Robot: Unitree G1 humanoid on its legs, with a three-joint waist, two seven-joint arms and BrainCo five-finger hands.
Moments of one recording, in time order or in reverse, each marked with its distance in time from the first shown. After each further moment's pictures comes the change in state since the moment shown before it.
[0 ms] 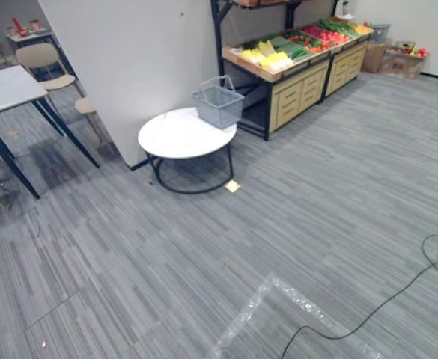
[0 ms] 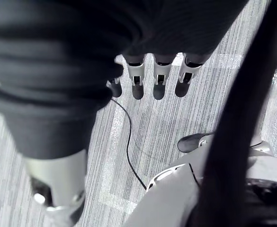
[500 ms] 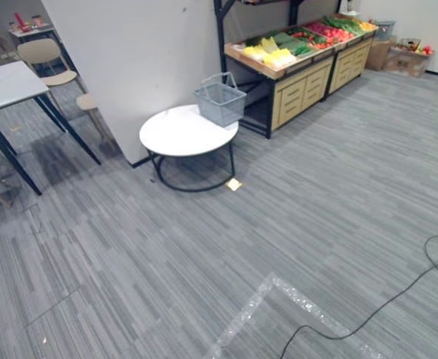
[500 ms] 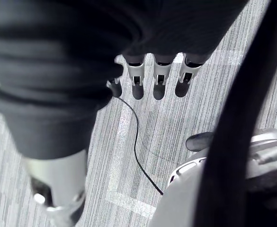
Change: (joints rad) left arm -0.008 0.002 -0.012 0.005 0.006 -0.010 0.012; right arm -0.030 -0.001 0.009 -0.001 0.000 -0.005 -0.010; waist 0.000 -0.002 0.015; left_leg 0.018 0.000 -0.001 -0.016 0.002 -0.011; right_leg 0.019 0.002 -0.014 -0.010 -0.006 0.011
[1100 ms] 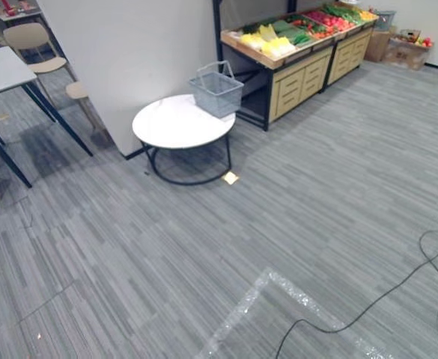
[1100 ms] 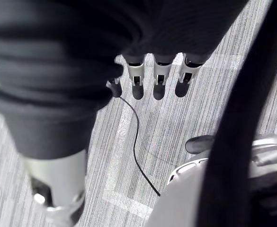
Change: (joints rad) left arm -0.018 0.018 -0.032 -0.001 -0.008 -0.006 -0.006; right arm -0.009 0.000 0.034 -0.004 0.002 -0.013 0.004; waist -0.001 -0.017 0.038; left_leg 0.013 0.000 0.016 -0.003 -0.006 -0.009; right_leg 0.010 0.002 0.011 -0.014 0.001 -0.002
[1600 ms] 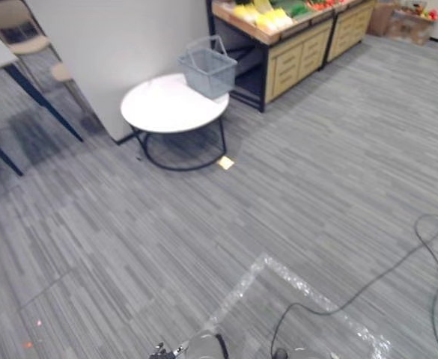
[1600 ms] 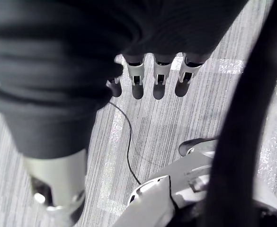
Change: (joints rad) left arm -0.017 -0.021 0.105 -0.088 -0.086 -0.010 0.004; right arm -0.015 -0.011 0.011 0.004 0.059 0.001 0.015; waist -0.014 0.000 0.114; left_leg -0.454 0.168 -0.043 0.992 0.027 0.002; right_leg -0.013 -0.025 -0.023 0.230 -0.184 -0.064
